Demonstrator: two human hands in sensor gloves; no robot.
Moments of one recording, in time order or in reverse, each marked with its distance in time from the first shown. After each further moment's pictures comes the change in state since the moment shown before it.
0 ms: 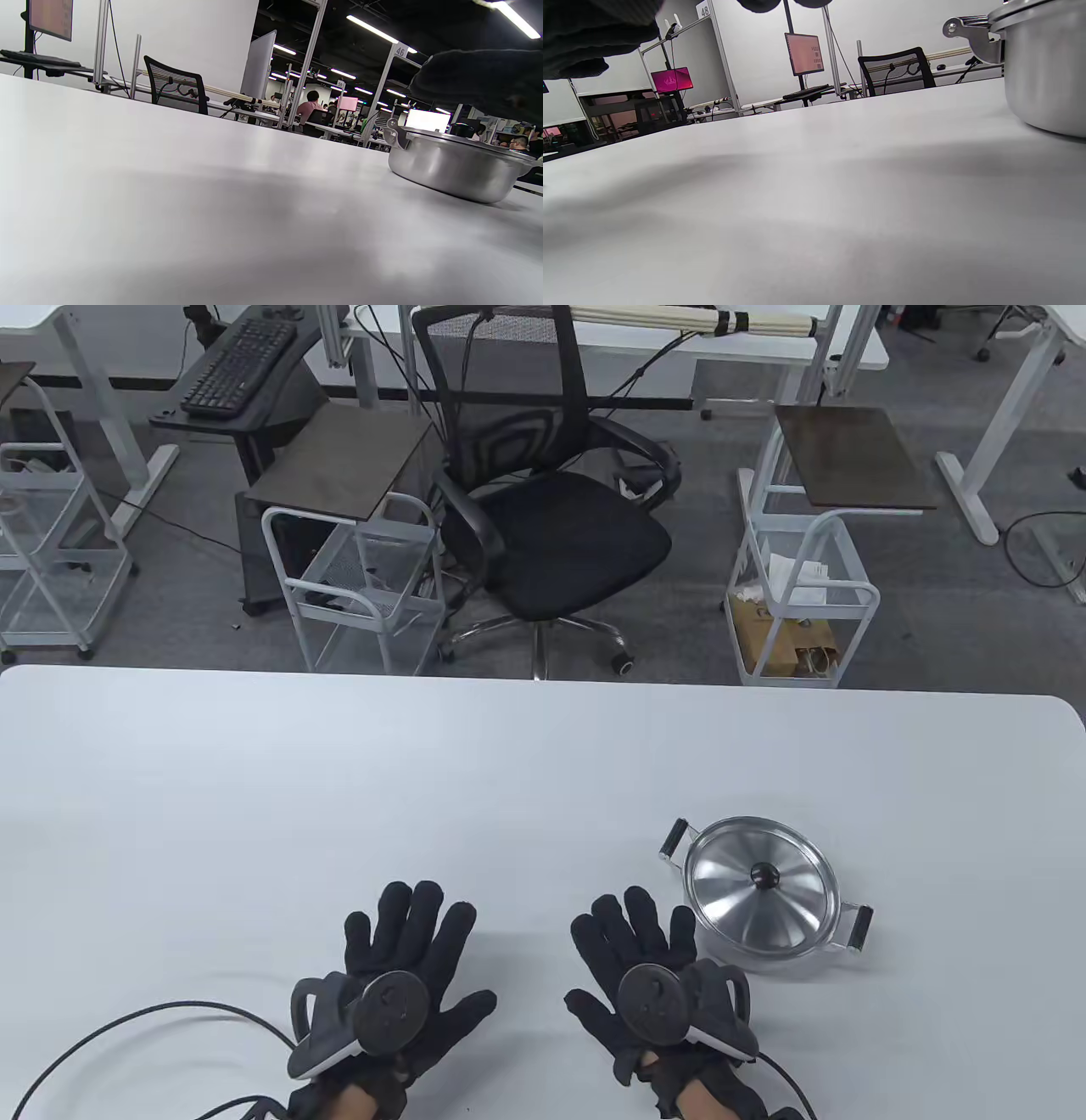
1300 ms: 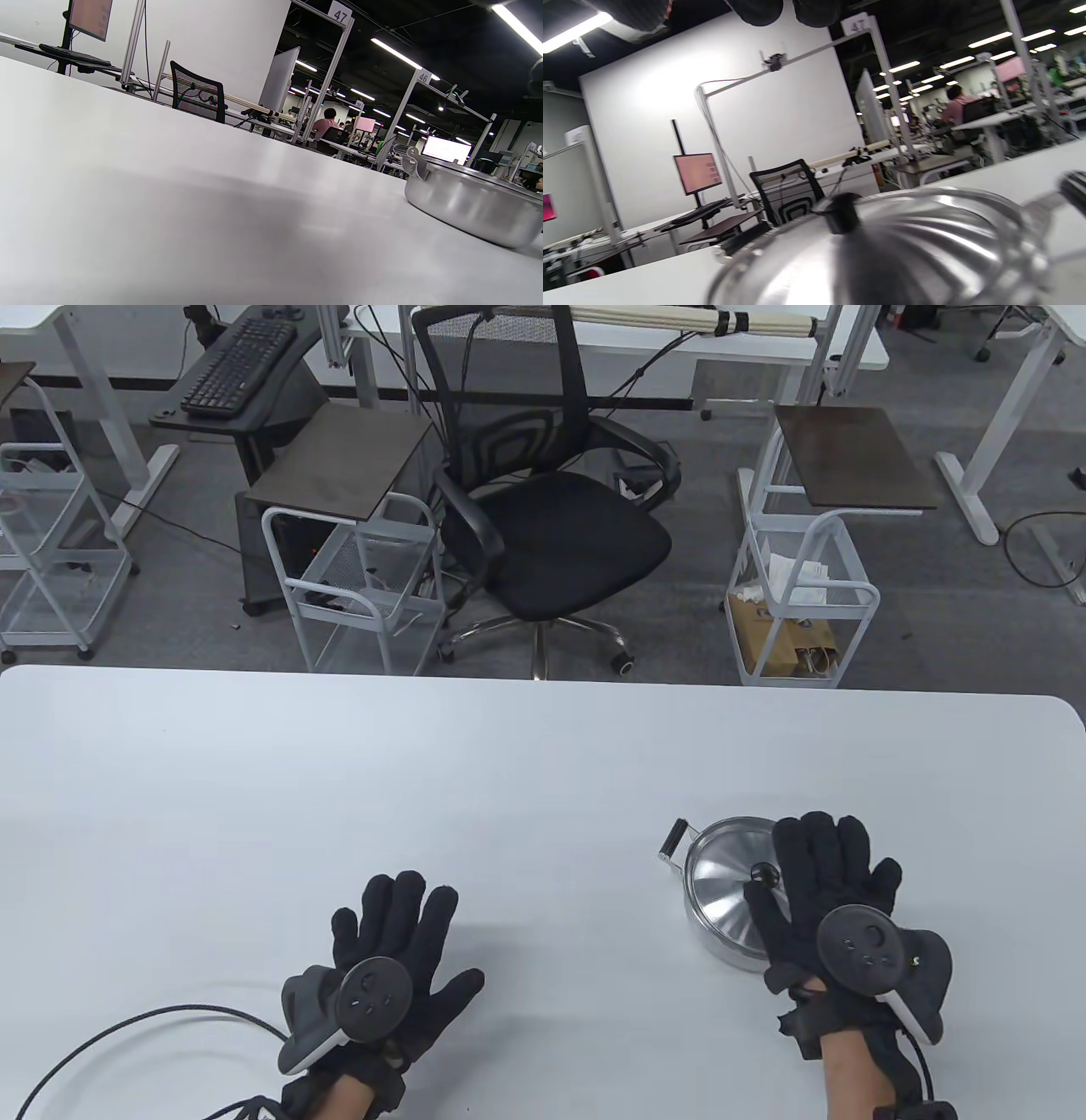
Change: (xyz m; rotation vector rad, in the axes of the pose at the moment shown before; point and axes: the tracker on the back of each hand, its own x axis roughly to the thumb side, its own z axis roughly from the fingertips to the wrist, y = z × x) left_hand -0.018 0.003 -0.002 0.032 0.093 0.110; right_hand -0.134 -0.110 0.047 -0.414 0.382 -0.086
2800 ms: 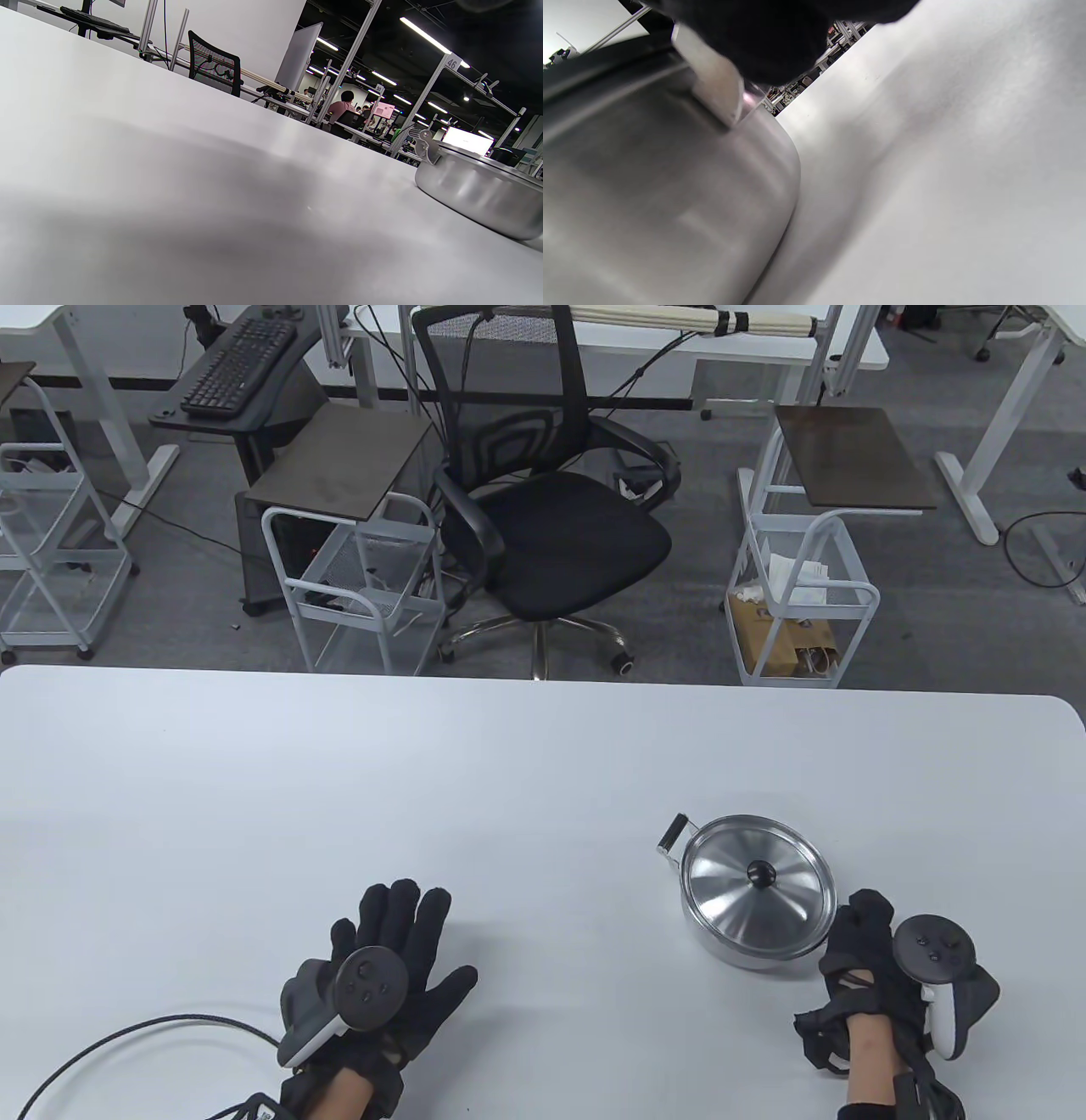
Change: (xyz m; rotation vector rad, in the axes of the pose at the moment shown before) left_hand -0.005 -0.004 -0.002 -0.091 0.059 0.049; right_hand -0.111 0.066 0.012 0.056 0.564 -0.282
